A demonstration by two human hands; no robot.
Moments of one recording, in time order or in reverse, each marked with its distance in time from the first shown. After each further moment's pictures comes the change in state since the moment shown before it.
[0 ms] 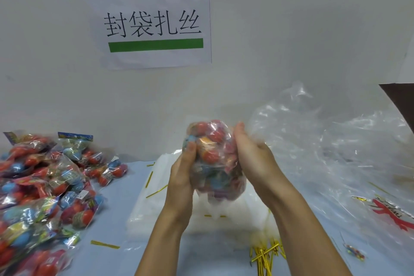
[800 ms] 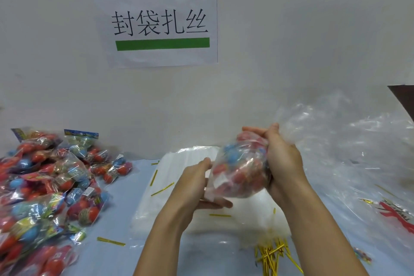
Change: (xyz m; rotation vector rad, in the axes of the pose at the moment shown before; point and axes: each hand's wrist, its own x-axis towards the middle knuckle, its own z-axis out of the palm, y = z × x) left_hand 0.003 -0.001 -0.007 0.219 -0.107 -0.364; right_hand 0.020 0.018 -0.012 0.400 0.218 0.033
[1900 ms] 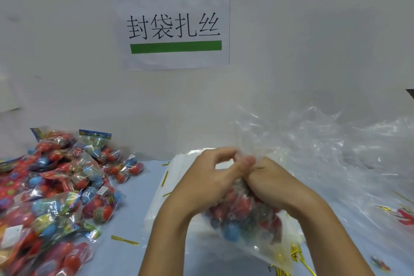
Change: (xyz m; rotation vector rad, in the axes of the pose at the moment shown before) left_hand -0.026 0.042 -0.005 0.388 -0.080 0.415; right_hand -0.011 0.006 0.003 -0.814 -0.539 -0.094
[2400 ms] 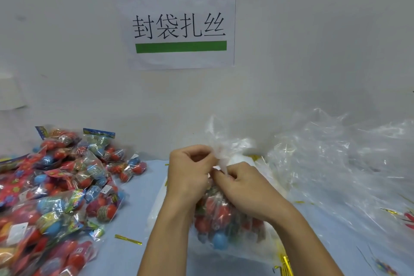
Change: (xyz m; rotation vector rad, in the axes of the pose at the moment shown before) left_hand 0.001 -0.019 -0.008 -0.281 0.468 -0.117; right_hand 0.009 -0.005 0.042 0.030 -0.002 -0.081
